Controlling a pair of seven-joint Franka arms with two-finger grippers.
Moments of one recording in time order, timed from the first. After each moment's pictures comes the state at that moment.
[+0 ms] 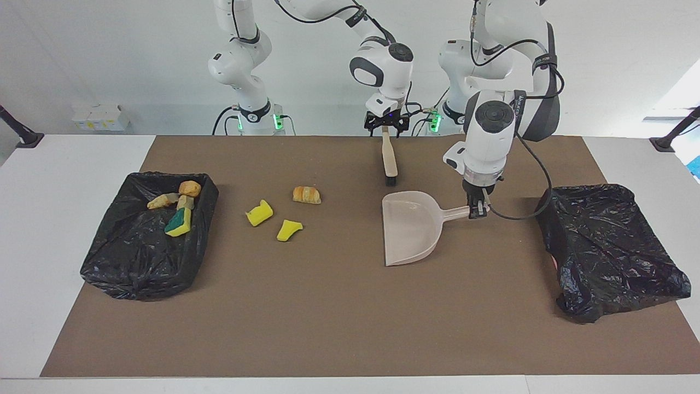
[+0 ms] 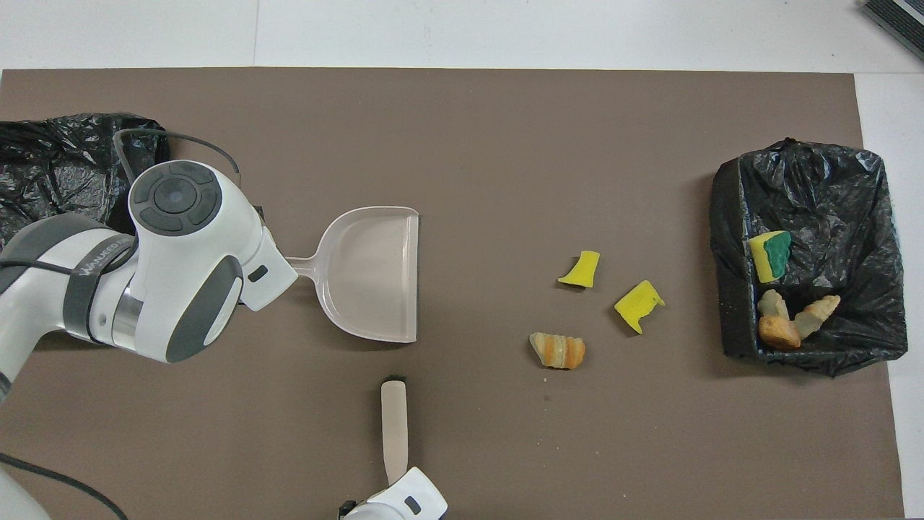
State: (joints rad) left arm -0.38 0.13 0.05 -1.96 0.18 2.03 1.26; right arm 1.00 0.14 0.13 -2.17 0.10 2.23 1.15
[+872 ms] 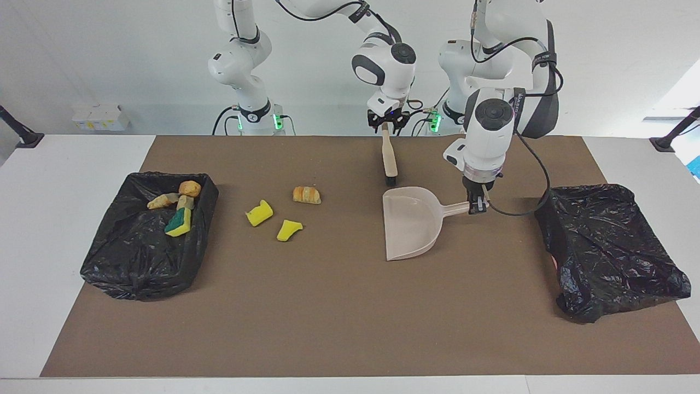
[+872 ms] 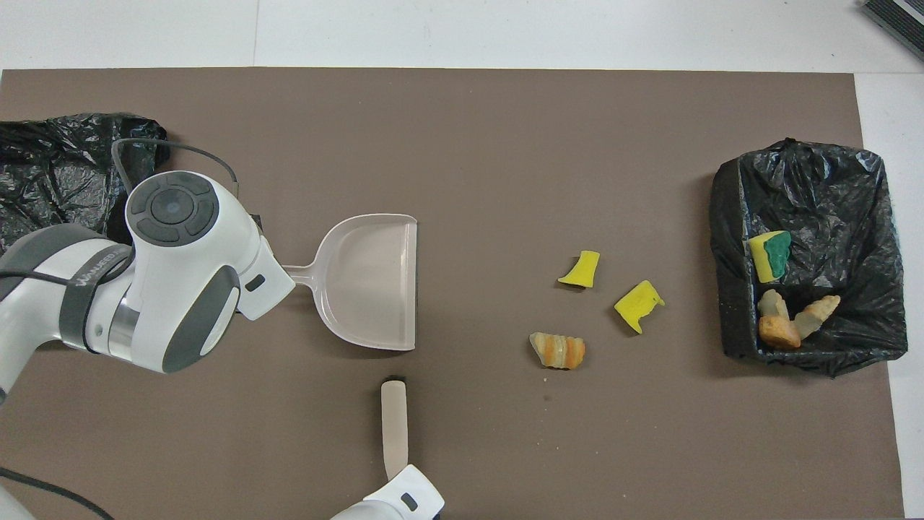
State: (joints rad) left arm -0.38 0.10 0.05 -2.00 0.18 2.03 1.26; right arm 1.00 0.14 0.13 -2.14 0.15 2.16 1.06
